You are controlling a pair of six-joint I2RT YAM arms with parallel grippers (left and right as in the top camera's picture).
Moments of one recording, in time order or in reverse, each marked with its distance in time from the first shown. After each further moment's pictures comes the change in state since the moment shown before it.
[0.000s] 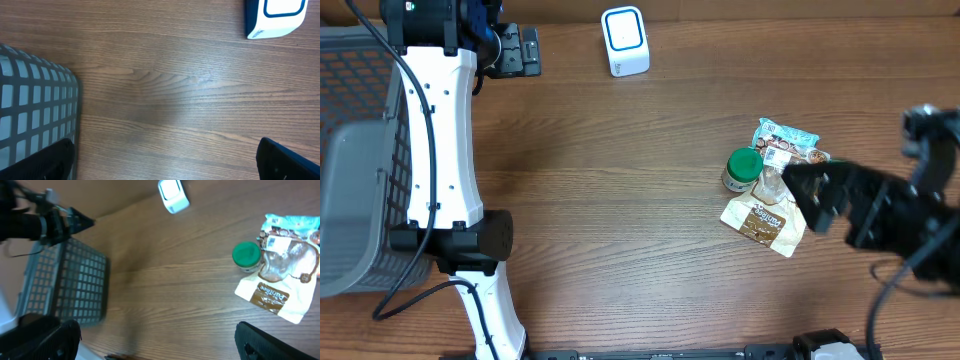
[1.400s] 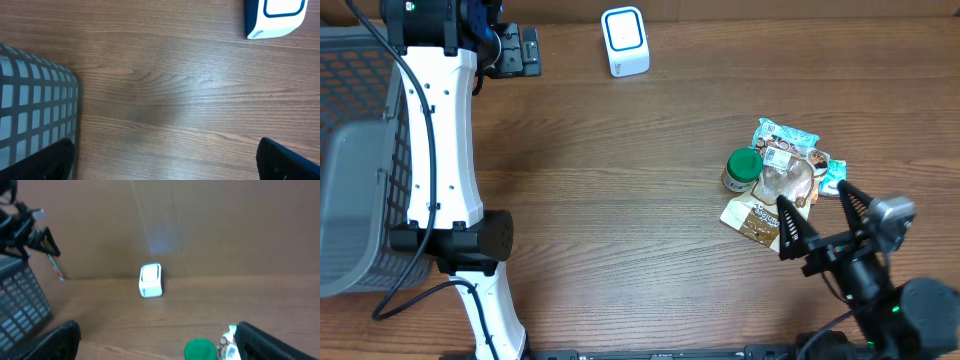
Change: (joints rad) left arm 0.000 0.000 0.000 0.000 0.000 0.000; right arm -0.145 -0.866 -1.436 1.194 0.041 -0.282
